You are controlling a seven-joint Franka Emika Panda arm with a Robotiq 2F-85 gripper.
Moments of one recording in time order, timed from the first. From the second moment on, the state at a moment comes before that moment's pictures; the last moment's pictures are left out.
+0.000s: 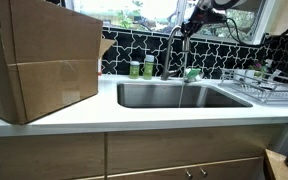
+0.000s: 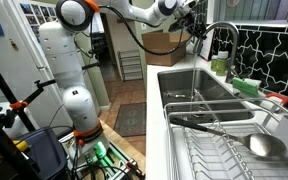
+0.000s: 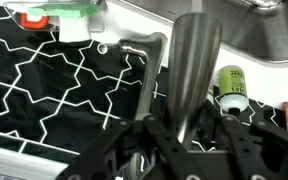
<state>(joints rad) -0.17 0.03 -0.17 -1.74 -0.33 2.40 0.24</state>
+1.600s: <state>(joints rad) -0.22 -0.17 -0.17 -1.83 -0.32 2.14 0.27</state>
